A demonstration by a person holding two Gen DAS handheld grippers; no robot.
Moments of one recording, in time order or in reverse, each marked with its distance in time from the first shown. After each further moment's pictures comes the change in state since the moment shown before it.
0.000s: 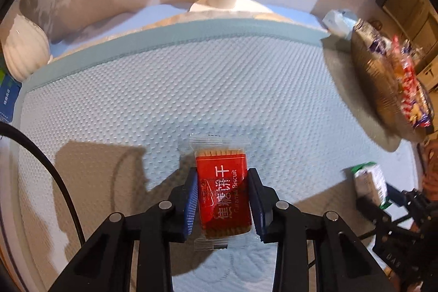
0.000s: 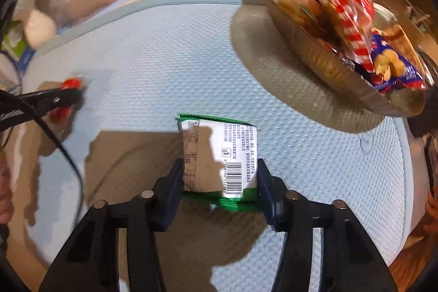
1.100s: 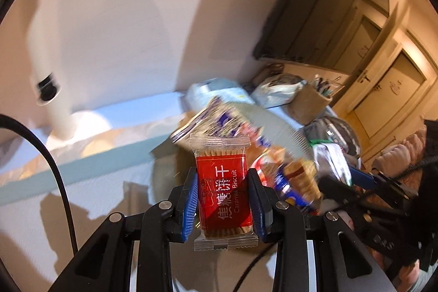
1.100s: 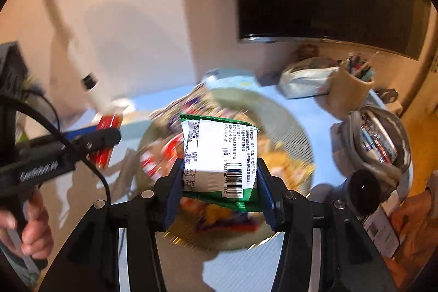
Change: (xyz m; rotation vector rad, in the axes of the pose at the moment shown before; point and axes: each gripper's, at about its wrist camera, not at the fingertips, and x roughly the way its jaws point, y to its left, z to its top) left arm -0.048 -0.216 0.134 0.178 -0.200 -0.318; right arm -0.122 -0.191 0.095 0.149 -0.282 -0.019
